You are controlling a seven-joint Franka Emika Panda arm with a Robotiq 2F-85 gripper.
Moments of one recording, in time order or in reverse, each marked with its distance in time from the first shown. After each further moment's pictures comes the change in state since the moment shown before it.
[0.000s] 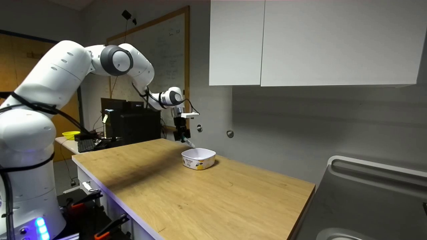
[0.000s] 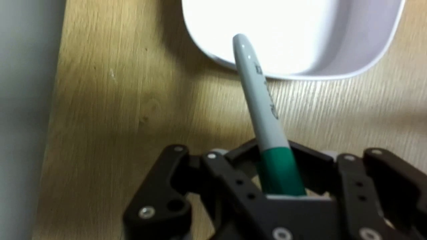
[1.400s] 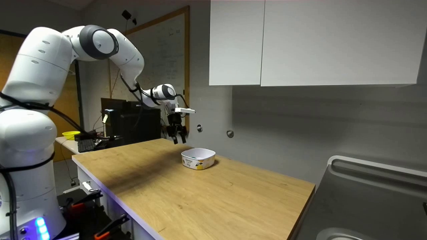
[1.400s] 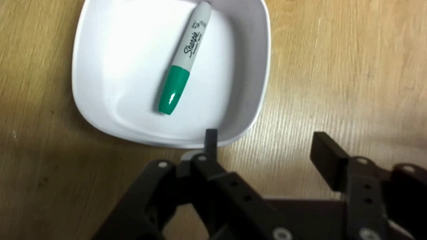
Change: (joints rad) arm 0.021 -0.217 -0.047 -0.270 -0.123 -0.075 0.023
